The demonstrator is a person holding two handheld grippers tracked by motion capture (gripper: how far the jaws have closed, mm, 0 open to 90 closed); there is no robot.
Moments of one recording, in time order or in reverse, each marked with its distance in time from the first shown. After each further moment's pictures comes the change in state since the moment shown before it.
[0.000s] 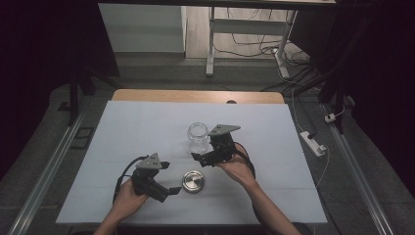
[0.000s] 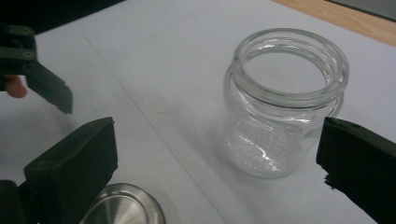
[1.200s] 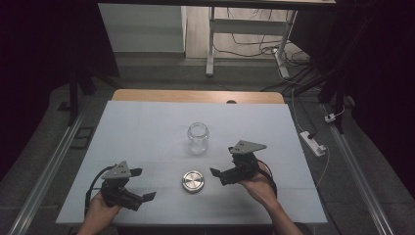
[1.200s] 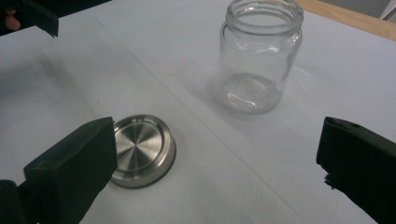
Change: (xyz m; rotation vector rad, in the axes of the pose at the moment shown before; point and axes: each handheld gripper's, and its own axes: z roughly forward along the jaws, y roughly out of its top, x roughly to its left) left arm -0.002 -0.048 -0.059 -0.039 0.104 -0.095; right arm 0.009 -0.046 -0.068 -0.029 -0.045 -0.019
